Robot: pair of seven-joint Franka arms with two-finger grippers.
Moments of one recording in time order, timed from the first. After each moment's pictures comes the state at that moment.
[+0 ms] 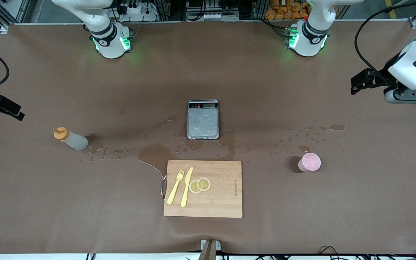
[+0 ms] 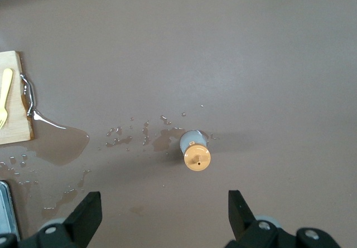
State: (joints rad) left arm -0.01 0.01 -0.13 -1.55 -0.01 1.49 -0.07; right arm -0.06 0.05 -0.03 -1.57 0.00 1.69 0.07
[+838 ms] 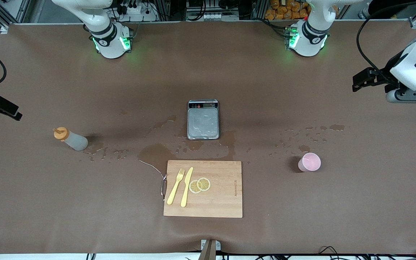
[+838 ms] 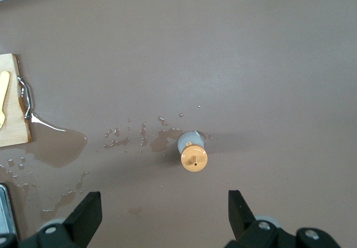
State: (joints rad) left arm 0.00 0.01 -0.13 -1.55 -0.01 1.45 -0.08; right arm -0.07 0.05 -0.03 -1.57 0.00 1.70 0.07
